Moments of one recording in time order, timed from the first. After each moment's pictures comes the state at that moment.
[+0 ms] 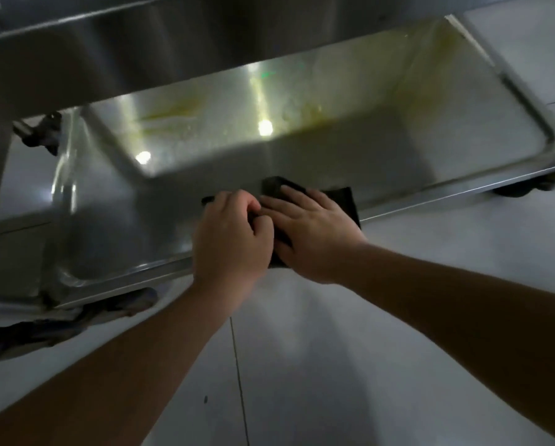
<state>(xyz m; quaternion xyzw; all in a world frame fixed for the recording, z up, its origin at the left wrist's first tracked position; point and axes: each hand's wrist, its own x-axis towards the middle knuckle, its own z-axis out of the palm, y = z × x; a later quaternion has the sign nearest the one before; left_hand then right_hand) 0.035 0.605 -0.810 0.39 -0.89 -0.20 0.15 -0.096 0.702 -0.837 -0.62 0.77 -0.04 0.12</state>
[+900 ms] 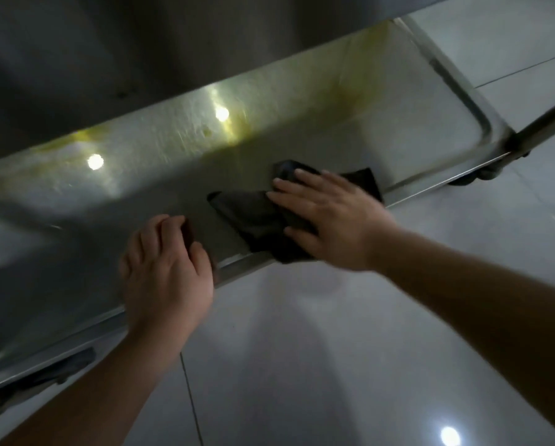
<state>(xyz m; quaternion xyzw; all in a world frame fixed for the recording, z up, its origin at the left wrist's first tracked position) 0.006 0.592 -0.862 0.39 -0.91 -0.04 0.12 -0.216 0.768 -0.839 -0.57 0.81 -0.07 0.11</state>
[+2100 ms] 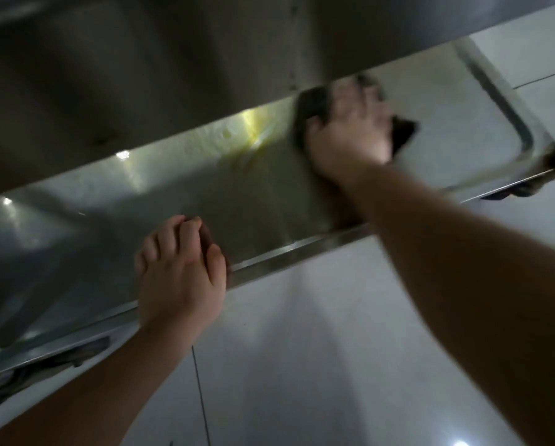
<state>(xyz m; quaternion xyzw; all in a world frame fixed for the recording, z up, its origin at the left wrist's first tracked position) 0.011 0.595 -0.864 0.38 -0.92 0.00 0.10 -0.287 0.674 -0.832 -0.26 0.95 -0.14 0.08</state>
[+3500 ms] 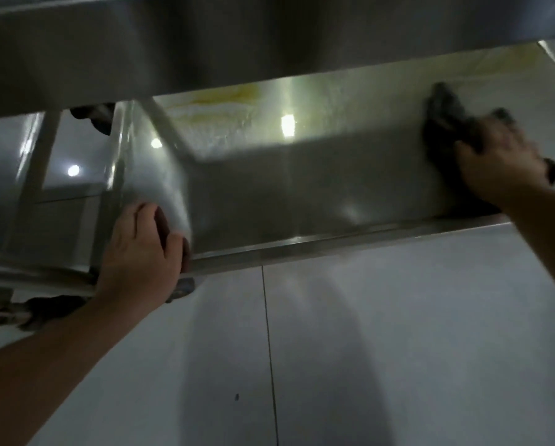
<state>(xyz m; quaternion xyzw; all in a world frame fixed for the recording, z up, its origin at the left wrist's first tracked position) 0.198 0.486 -0.842 0.51 -0.85 -0.11 0.08 -0.284 0.726 -0.844 -0.26 0.96 -0.10 0.09</state>
